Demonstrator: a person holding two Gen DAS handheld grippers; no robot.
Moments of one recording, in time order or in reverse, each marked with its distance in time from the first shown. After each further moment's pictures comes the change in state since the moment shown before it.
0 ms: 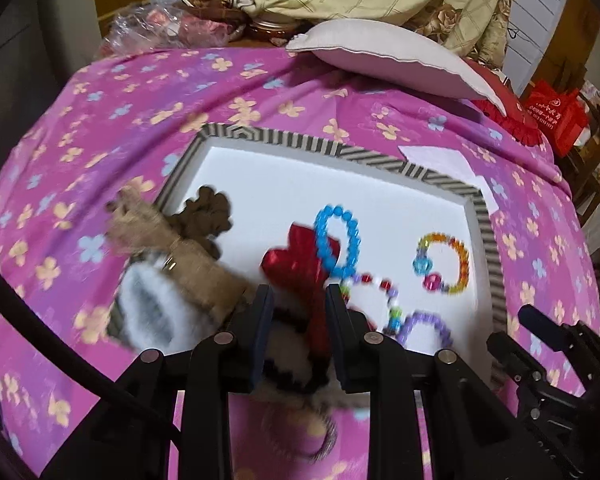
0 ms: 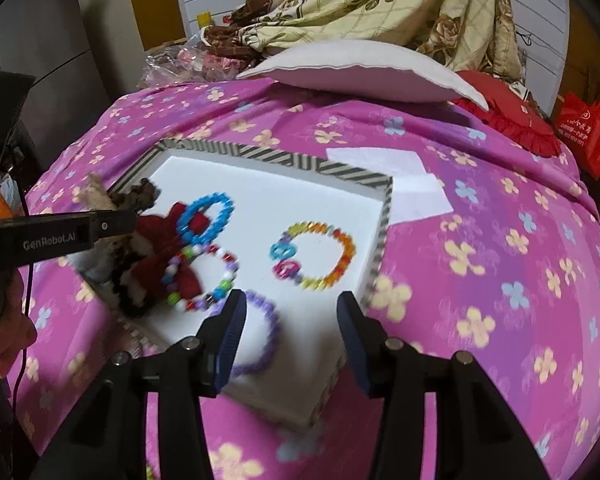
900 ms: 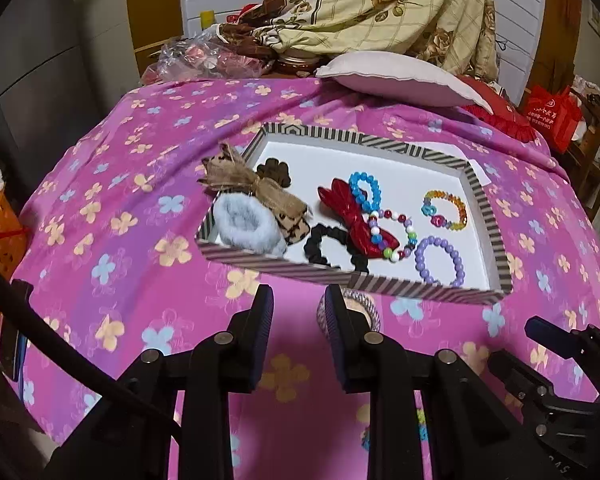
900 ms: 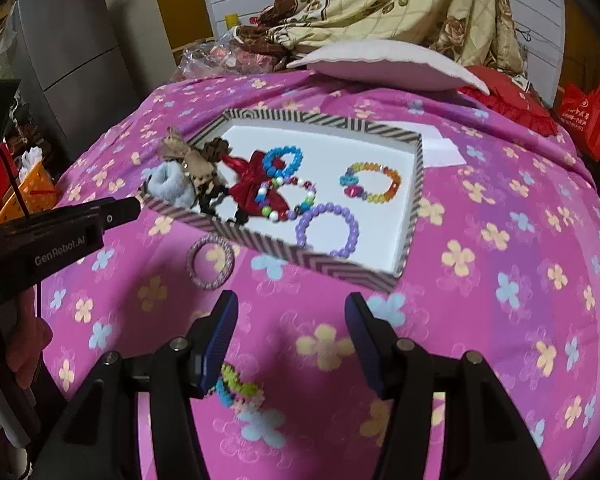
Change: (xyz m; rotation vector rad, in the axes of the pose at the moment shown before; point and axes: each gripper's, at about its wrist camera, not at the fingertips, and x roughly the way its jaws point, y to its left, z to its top) left arm -0.077 0.022 -0.097 0.021 -0.151 0.084; right arm -0.060 0.056 -0.082 0.006 0.000 0.060
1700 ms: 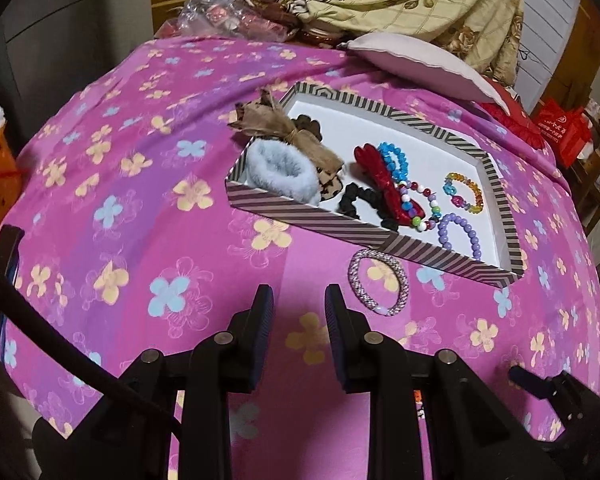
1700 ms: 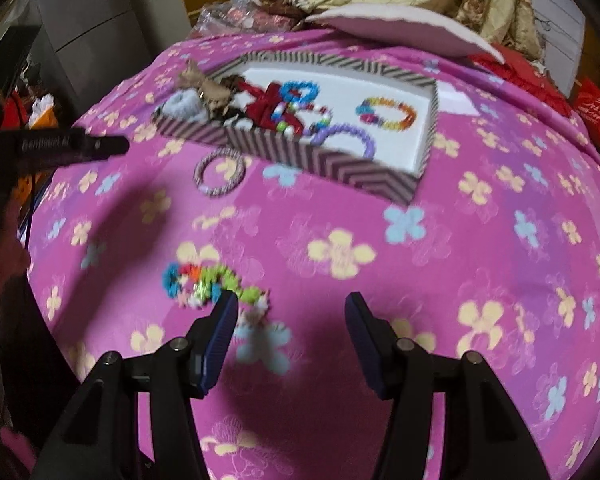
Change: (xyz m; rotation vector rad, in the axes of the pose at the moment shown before) left arm 0.012 0.041 -0.022 -0.119 0.105 -0.048; right arm 0.015 0.004 -0.059 -0.076 0.123 0.032
